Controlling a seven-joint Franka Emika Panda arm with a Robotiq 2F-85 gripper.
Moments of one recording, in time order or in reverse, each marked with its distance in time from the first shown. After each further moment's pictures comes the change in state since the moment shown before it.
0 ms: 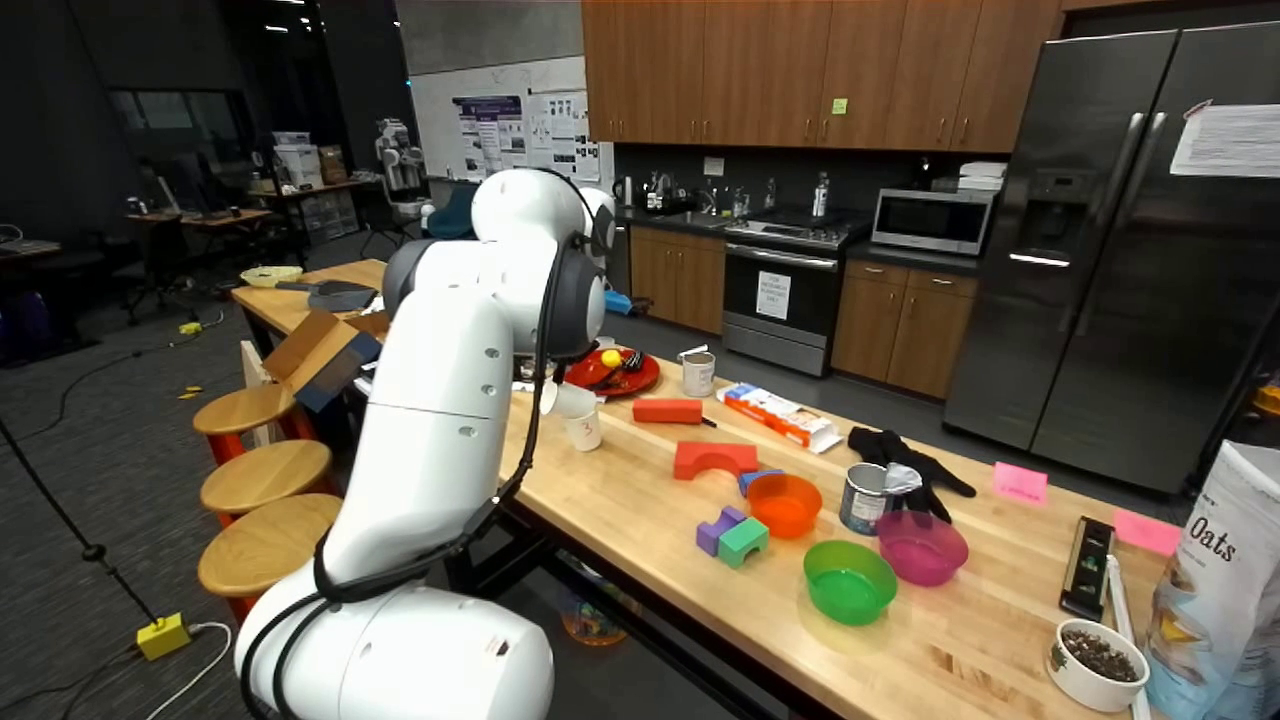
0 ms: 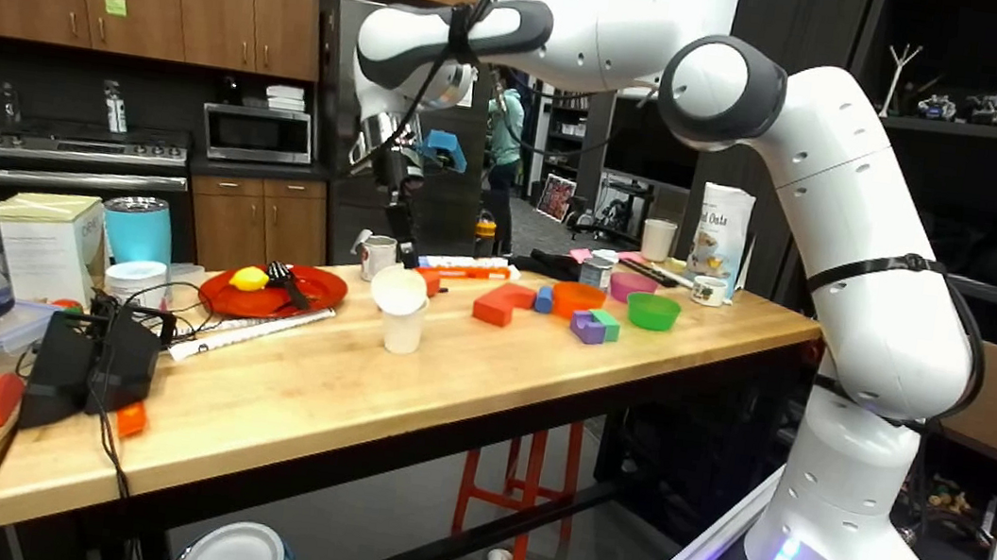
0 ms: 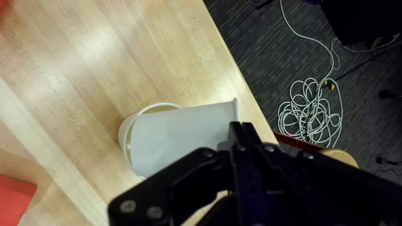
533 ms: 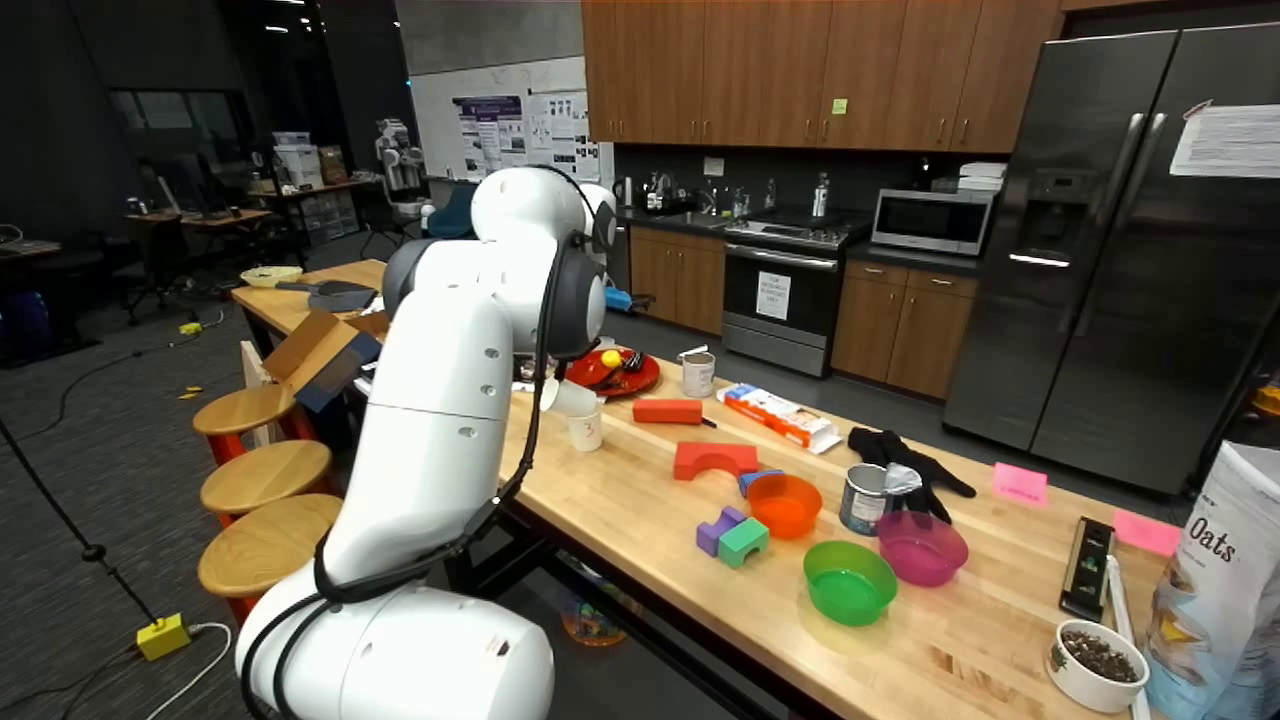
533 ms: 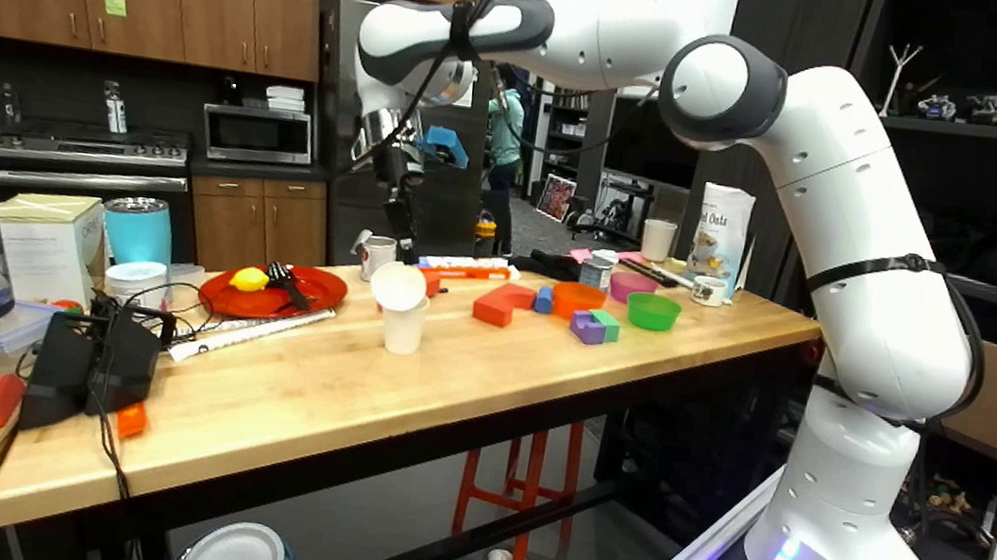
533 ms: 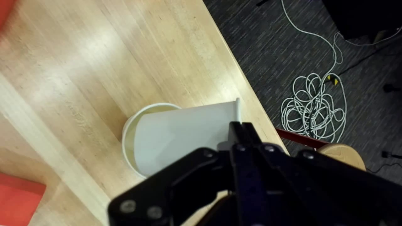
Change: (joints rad) arm 0.000 -0.007 -0.004 0.008 0.000 -0.001 0.031
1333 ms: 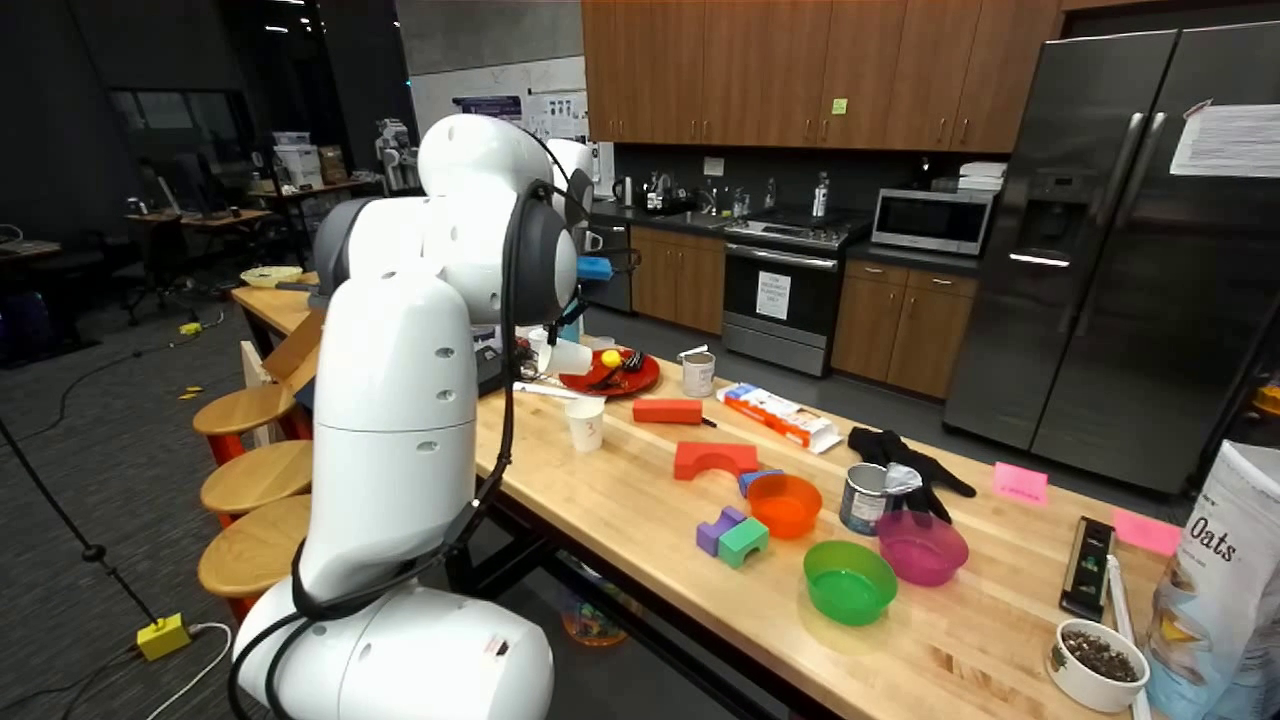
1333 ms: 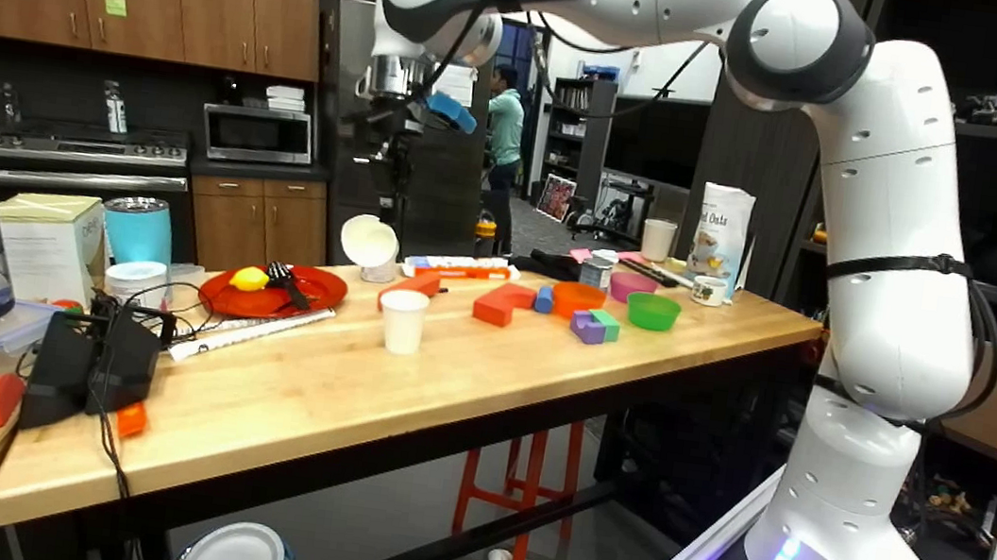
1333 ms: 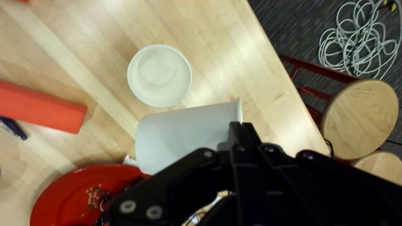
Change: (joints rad) arm 0.009 -0.237 0.008 -0.232 0.009 0.331 0.066
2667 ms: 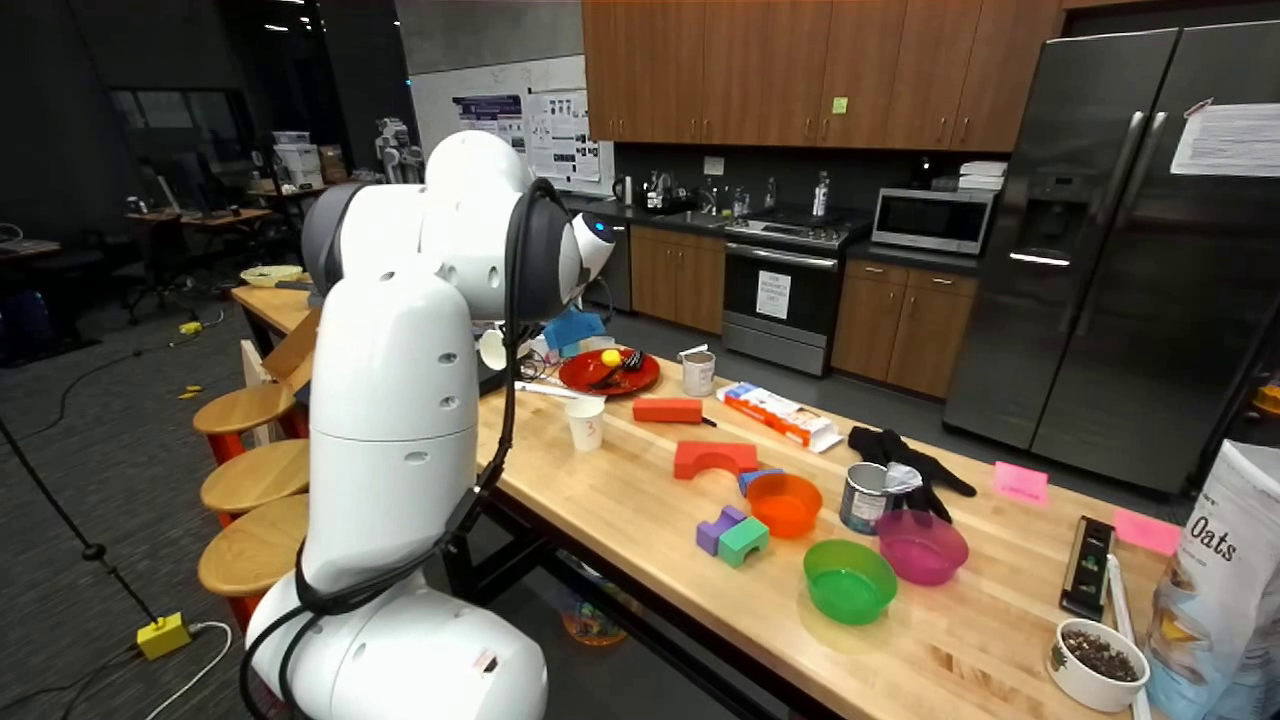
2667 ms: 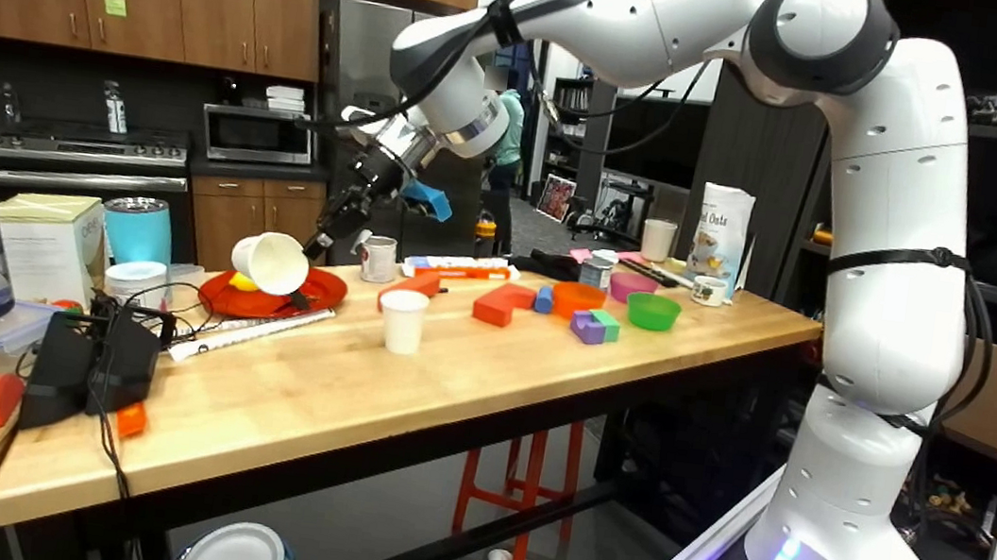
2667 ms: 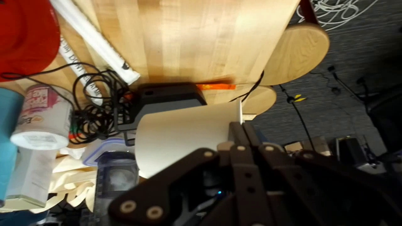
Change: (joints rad) arm -0.133 -0.039 0.166 -0.366 0.647 0.552 -1.087
